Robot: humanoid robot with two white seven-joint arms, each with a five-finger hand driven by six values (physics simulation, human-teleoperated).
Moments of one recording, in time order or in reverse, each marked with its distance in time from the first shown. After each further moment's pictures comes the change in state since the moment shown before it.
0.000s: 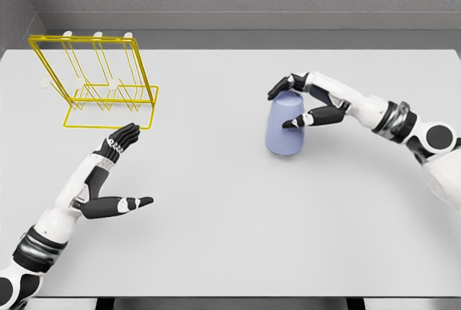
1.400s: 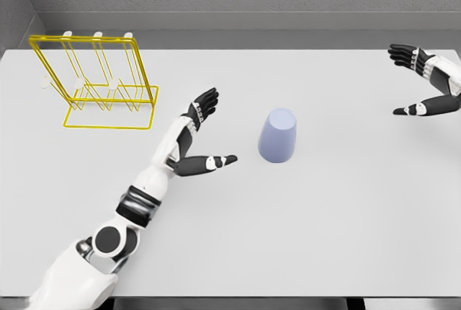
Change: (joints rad) left arm -0.247 -0.447 -0.093 0.109 -0.092 0.347 0.002; right arm 0.038 -0.234 -0.129 0.233 -0.086 0.000 0.000
